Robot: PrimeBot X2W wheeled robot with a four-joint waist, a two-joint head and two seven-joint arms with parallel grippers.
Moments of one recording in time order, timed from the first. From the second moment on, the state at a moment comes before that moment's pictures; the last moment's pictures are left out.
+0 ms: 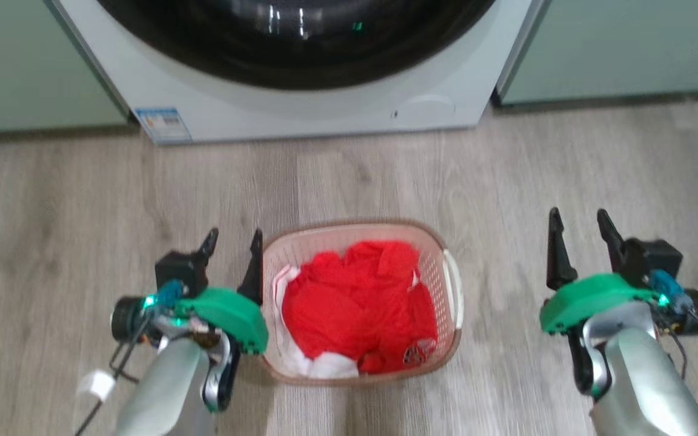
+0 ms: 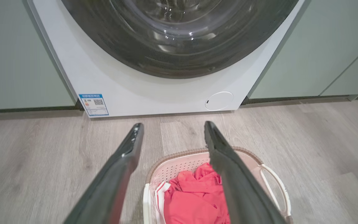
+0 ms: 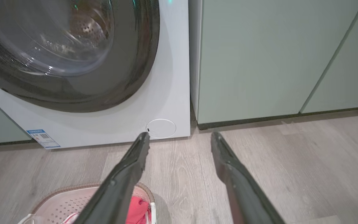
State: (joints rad) left arm -0.28 0.05 -0.34 0.52 -0.30 0.01 -0.25; right arm -0.23 -0.04 0.02 0.39 0.20 0.12 -0.25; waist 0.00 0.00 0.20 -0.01
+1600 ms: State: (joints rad) left arm -0.90 0.03 -0.55 1.26 -0.44 -0.09 -0.03; right arm -0.86 -0.06 0.49 1.05 0.68 0.12 -0.05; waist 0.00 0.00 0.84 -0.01
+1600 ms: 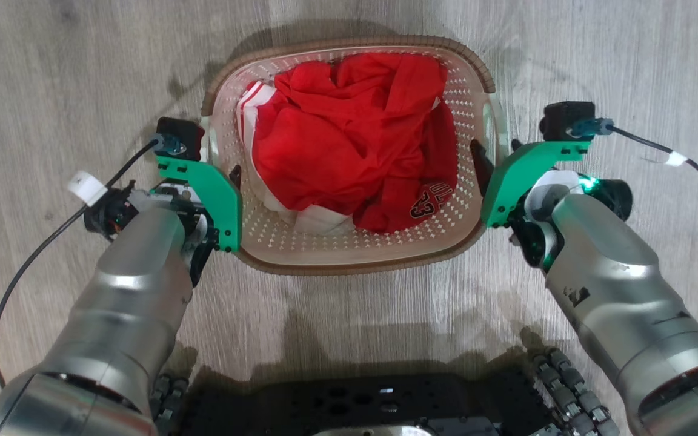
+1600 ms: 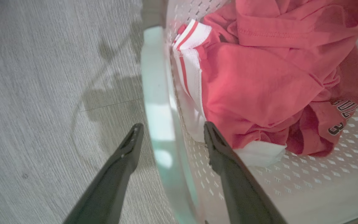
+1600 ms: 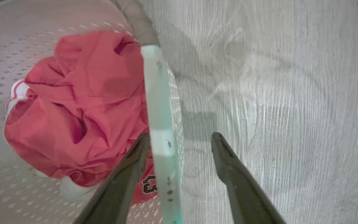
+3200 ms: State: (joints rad) left arm -0.91 0.03 -0.91 1.23 -0.64 -0.09 0.06; right arm -0.91 -0.07 0.75 1.20 0.91 0.12 -0.02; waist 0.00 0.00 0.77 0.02
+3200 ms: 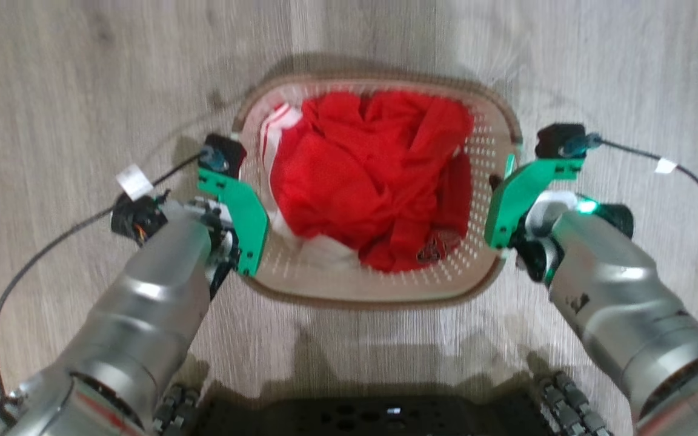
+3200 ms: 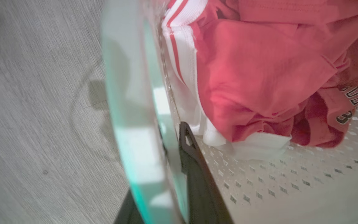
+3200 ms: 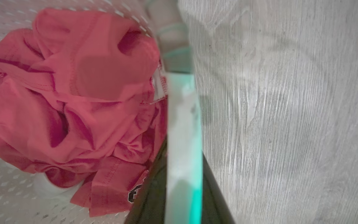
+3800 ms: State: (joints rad) left arm -0.69 0.05 -1.03 1.19 -0.69 -0.11 0.18; right arm -0.70 -0.15 0.90 1.01 0.97 0.12 0.25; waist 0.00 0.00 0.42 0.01
